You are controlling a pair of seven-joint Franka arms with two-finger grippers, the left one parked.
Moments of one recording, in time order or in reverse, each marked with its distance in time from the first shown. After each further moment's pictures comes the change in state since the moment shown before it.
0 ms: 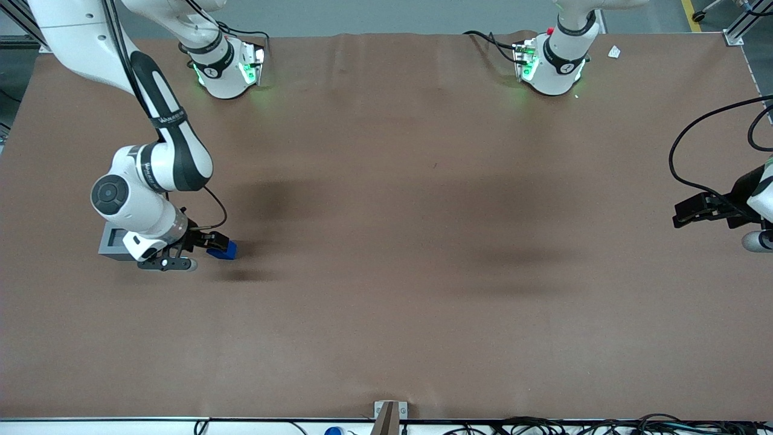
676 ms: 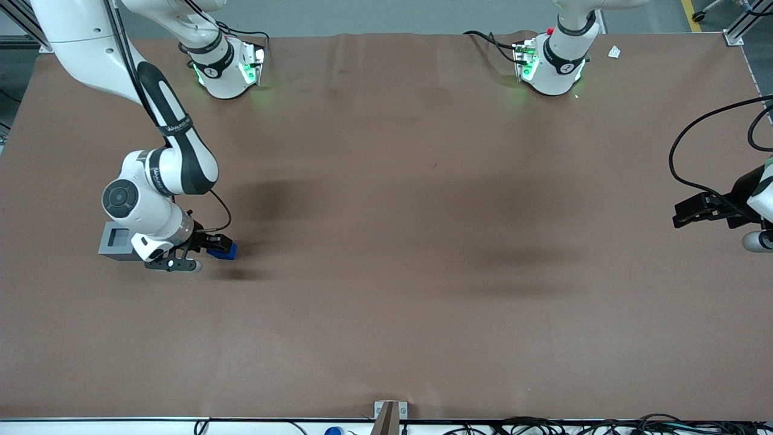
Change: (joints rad) arm 0.000 0.025 0.000 -0.009 0.002 0.022 0.024
